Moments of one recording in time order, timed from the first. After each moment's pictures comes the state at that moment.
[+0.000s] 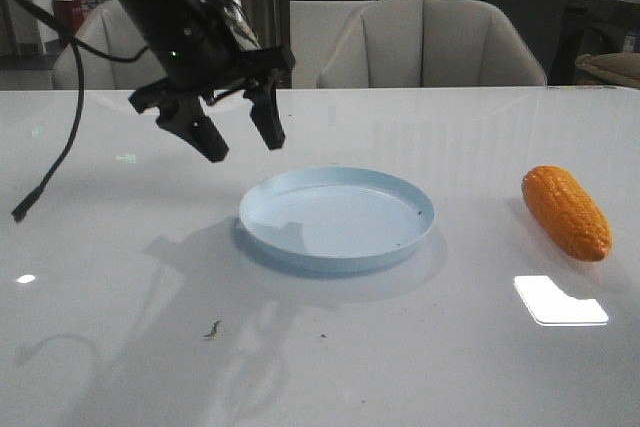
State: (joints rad) left arm -0.36 2.18 -1.89 -0.38 1.00 0.02; right arm 0.06 0.96 -0.71 0.19 0.70 -0.02
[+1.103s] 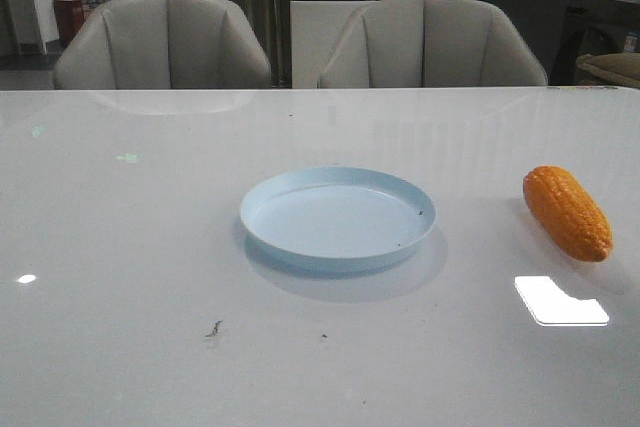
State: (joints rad) left arm -0.11 1.17 -1.25 0.11 0.90 0.01; right arm 0.06 0.96 -0.71 0.19 0.62 -0.02
